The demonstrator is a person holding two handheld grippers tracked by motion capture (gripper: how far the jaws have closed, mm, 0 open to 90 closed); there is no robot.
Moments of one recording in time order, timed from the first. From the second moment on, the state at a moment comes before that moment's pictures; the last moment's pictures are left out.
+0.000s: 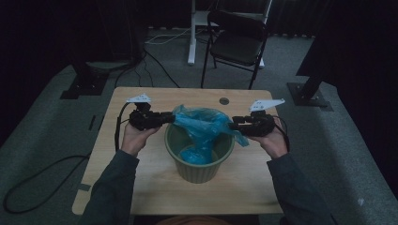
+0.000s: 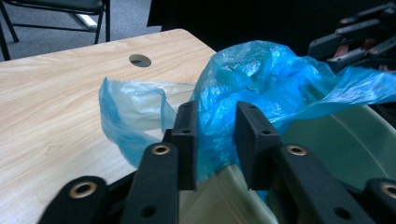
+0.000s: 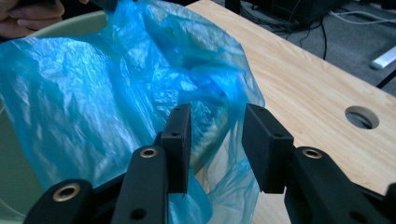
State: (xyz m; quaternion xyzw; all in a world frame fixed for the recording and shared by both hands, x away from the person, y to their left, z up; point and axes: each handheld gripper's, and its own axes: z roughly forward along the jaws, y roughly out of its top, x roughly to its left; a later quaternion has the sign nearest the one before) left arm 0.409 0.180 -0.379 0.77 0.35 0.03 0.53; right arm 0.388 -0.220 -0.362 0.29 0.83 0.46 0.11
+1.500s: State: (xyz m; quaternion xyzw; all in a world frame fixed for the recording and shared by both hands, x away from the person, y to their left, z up) left arm 0.379 0.198 -0.381 0.77 0.34 0.01 0.54; right arm 0.401 -0.219 -0.361 0.32 0.82 0.47 0.07
